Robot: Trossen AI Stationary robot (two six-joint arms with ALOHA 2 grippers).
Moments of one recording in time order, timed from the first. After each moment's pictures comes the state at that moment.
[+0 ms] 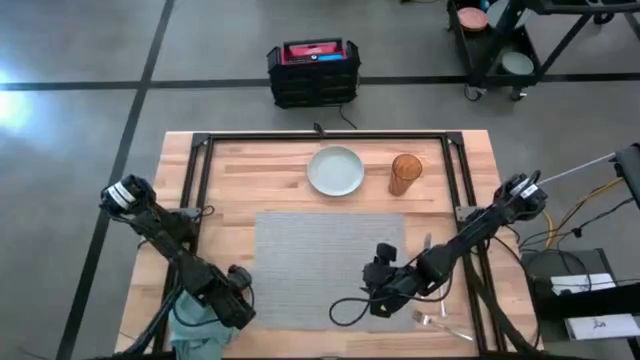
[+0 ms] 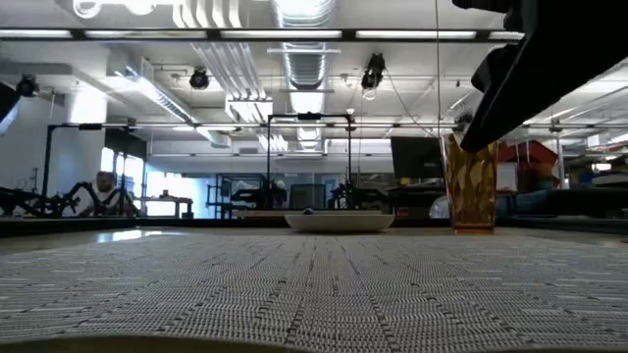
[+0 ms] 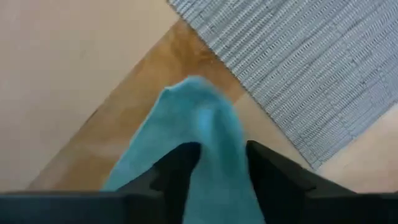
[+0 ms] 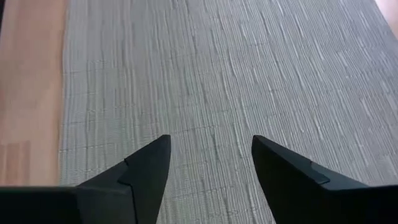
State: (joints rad) left arm -0.85 1.56 0.79 -0.53 0.01 -1.63; right arm 0.60 1.64 1.00 -0.36 0.42 0.68
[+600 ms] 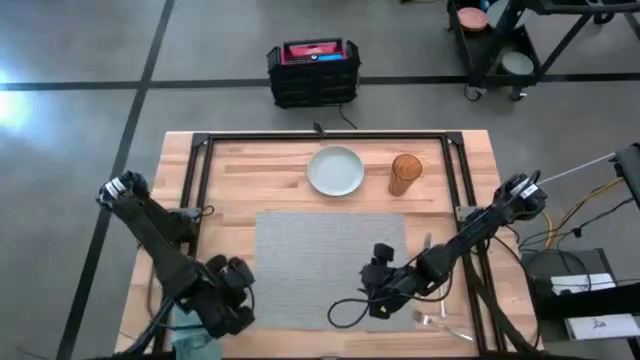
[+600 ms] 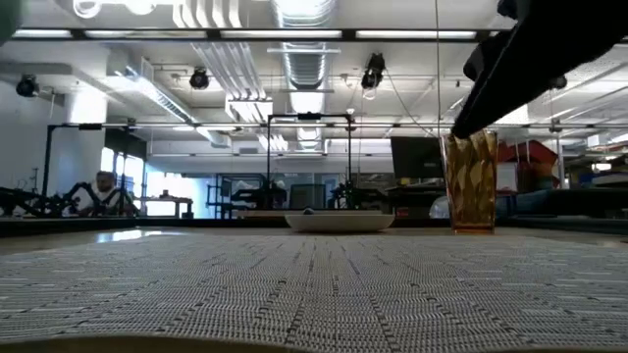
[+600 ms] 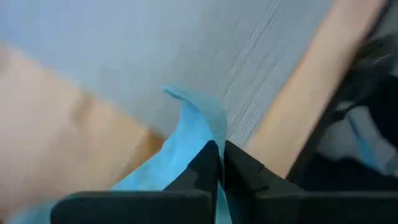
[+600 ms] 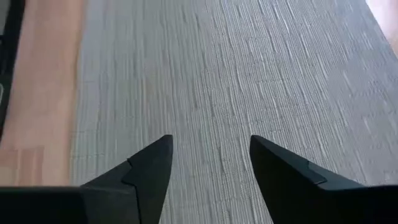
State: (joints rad) left arm -0.85 1.51 1.50 -1.24 -0.41 -1.31; right arm 0.60 1.64 1.05 -0.36 0.42 0.58
